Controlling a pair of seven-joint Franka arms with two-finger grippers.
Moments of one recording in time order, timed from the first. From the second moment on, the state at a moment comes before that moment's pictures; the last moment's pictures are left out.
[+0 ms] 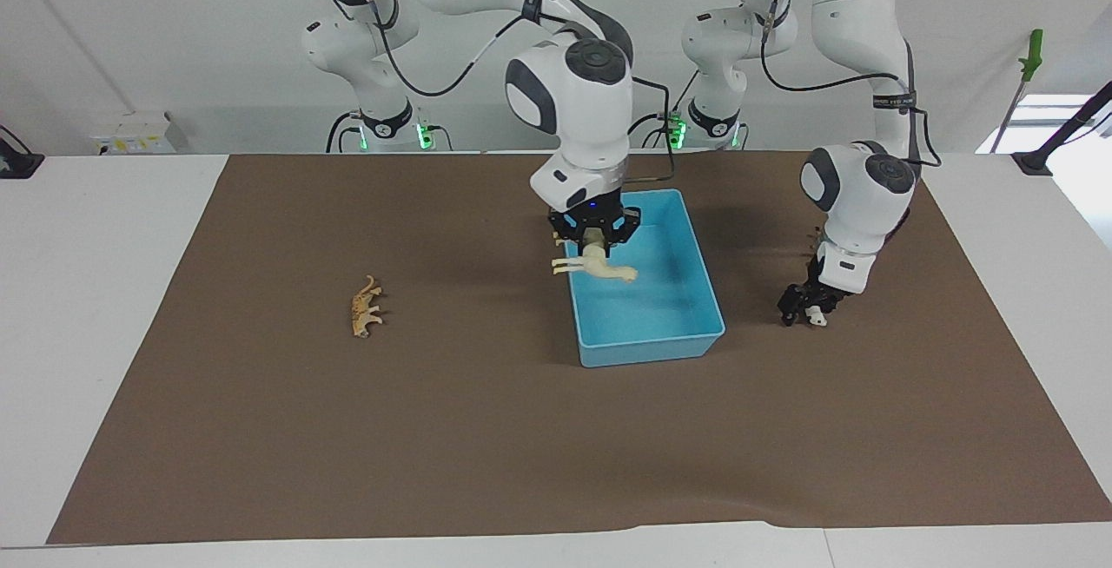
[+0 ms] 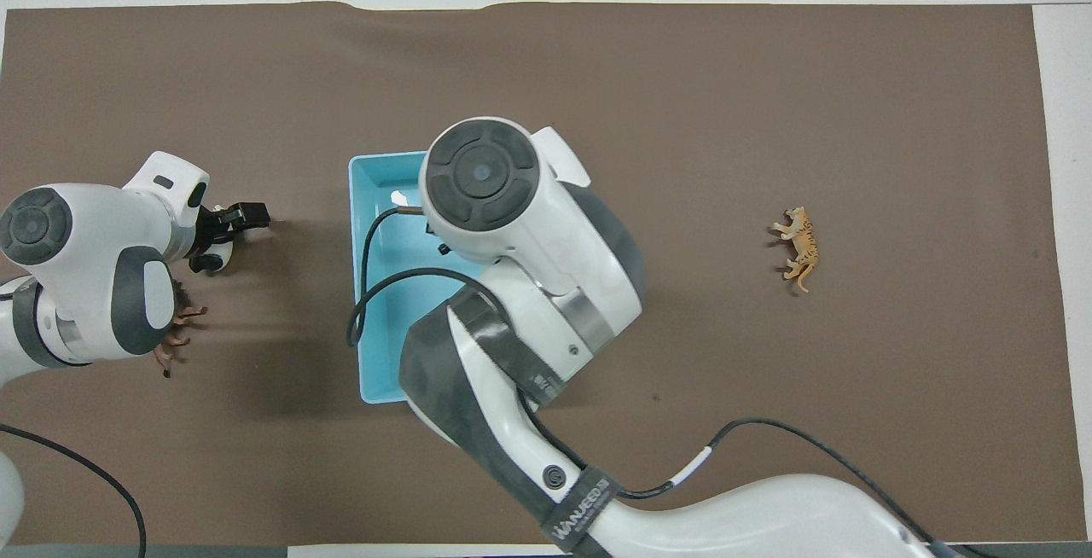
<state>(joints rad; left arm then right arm) 0.09 0.23 -0.07 -2.22 -0.02 2.61 -0.22 0.71 0.52 0.01 -1.32 0.01 1.91 0.86</state>
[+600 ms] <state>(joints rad) 0.09 0.22 -0.07 -2.22 -0.02 2.61 -0.22 0.79 0.63 0.00 -1.29 -0.01 2.00 1.01</state>
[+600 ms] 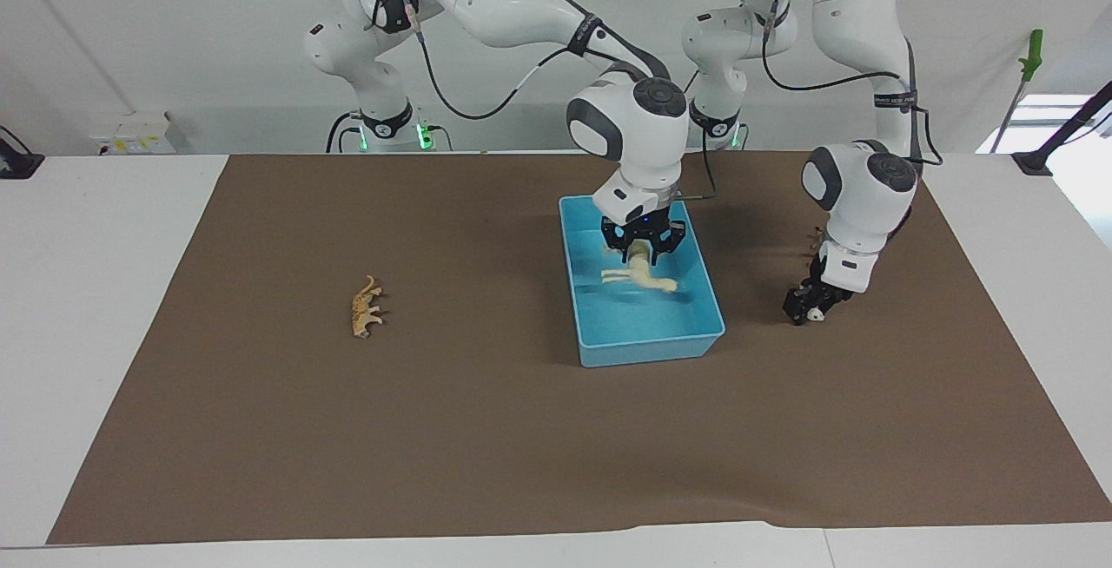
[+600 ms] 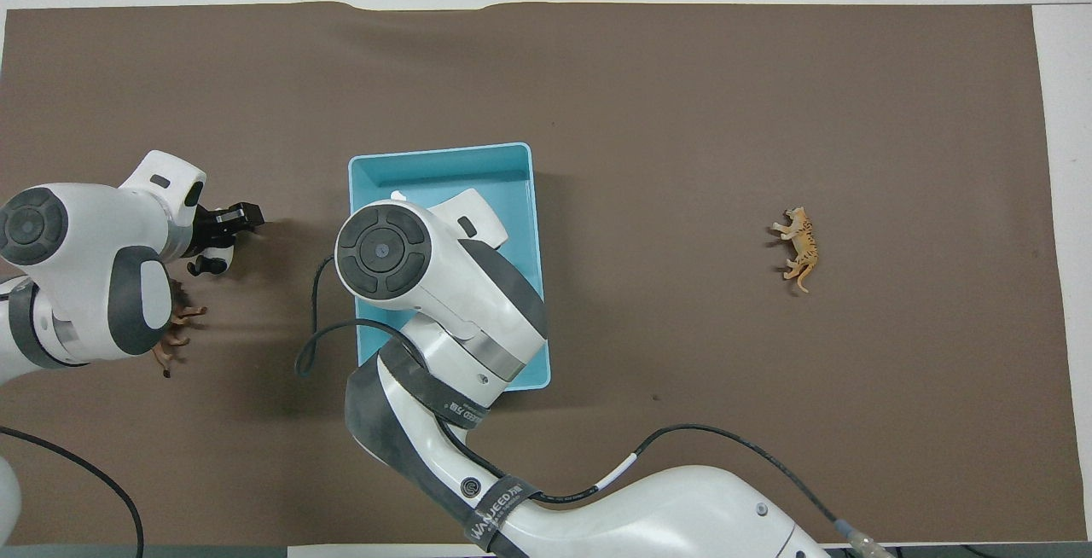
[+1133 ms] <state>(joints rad) 0.06 0.22 -0.09 -1.99 -0.02 2.31 -0.33 0.65 0.52 -0.03 -1.21 -0.01 1.79 0.95</state>
